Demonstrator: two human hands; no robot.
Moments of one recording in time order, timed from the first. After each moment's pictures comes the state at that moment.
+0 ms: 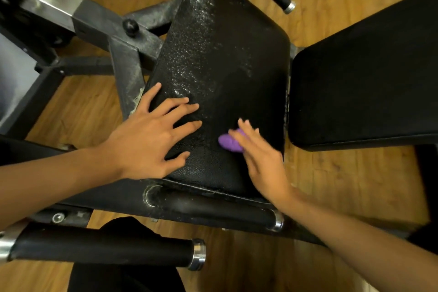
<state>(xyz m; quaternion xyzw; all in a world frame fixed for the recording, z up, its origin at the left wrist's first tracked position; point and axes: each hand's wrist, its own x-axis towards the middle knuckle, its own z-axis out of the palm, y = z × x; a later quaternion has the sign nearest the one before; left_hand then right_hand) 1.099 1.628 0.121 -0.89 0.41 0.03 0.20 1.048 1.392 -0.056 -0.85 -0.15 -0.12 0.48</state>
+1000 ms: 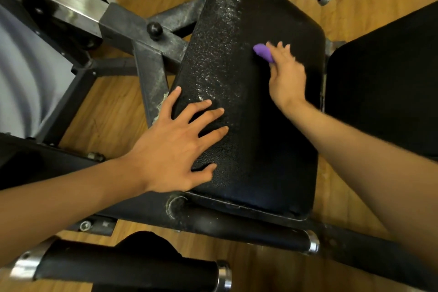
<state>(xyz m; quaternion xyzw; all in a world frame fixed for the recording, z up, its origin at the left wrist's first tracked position) 1.100 1.622 0.124 -0.89 0.38 0.06 0.24 1.246 1.396 -0.025 -0.88 0.02 -0.14 0.46</state>
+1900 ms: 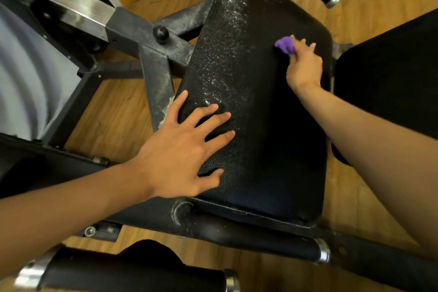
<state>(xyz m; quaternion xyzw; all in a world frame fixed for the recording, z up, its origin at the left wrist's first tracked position) 1.100 1.622 0.123 -0.90 0.38 0.05 0.22 1.296 1.378 -0.031 -0.87 0.15 -0.08 0.45</state>
